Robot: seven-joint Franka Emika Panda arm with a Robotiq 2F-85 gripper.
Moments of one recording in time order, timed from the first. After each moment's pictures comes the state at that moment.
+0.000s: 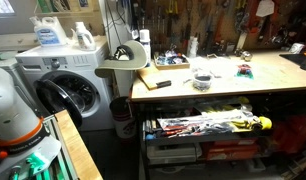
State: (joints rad) arm 0.06 -0.48 -0.22 -2.01 1.08 1.78 -1.67
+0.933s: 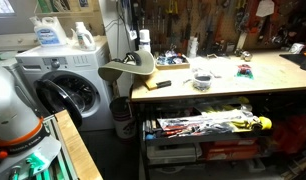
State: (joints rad) arm -0.01 -0.33 -0.13 -1.93 1.13 1.90 -1.48
